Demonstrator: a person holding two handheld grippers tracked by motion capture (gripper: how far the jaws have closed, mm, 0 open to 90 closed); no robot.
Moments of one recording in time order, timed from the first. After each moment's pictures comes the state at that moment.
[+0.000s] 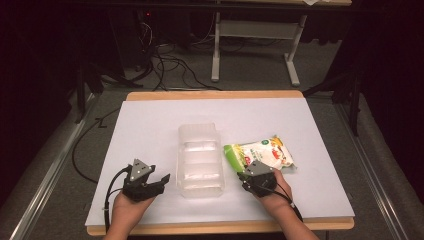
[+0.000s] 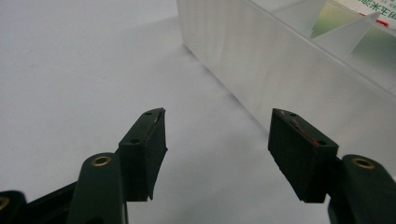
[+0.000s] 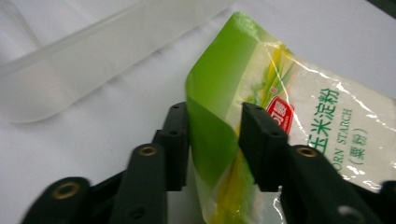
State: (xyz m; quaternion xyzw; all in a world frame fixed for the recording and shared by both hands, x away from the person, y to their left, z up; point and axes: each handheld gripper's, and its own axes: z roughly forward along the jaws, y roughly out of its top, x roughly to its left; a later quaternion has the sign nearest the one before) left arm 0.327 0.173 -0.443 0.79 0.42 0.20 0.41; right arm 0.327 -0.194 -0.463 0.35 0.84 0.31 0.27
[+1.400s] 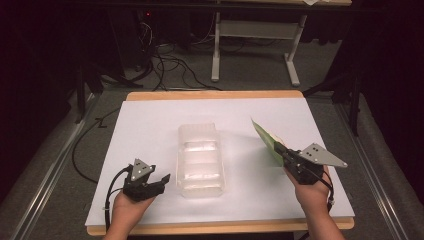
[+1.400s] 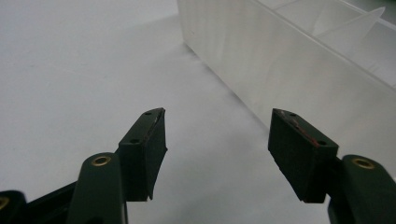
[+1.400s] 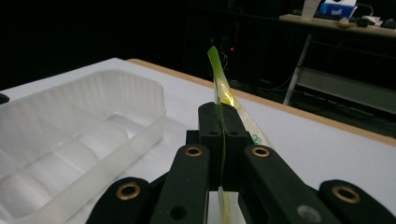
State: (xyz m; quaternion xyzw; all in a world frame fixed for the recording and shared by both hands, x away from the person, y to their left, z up) left arm 0.328 0.172 -0.444 0.79 0.42 0.20 0.40; right arm 0.308 -0.281 -0.372 0.39 0.70 0.51 0.33
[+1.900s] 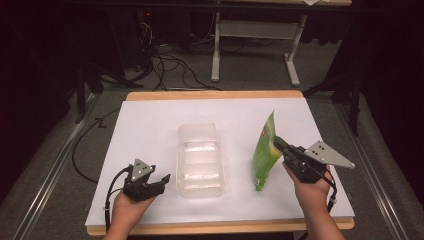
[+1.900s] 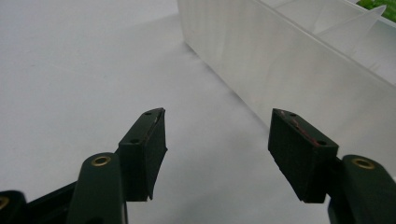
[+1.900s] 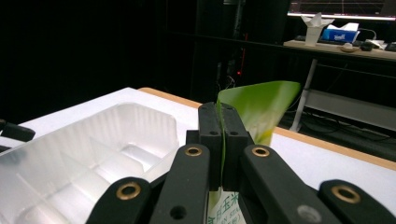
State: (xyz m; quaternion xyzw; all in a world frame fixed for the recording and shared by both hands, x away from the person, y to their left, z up) left arm 0.328 0.172 -0.444 0.79 0.42 0.20 0.40; right arm 0.303 -0.275 -0.356 0.37 0.67 0.55 0.33
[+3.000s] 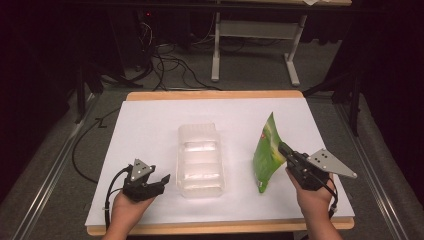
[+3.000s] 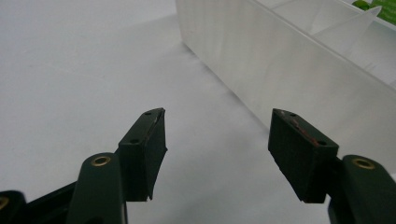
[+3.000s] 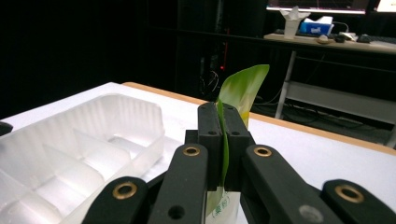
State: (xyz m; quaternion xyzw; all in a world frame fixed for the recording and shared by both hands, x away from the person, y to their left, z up) left arm 0.327 0.173 -0.443 0.79 0.42 0.20 0.40; right arm 0.289 -0.283 -0.368 0.41 0.65 0.54 0.34
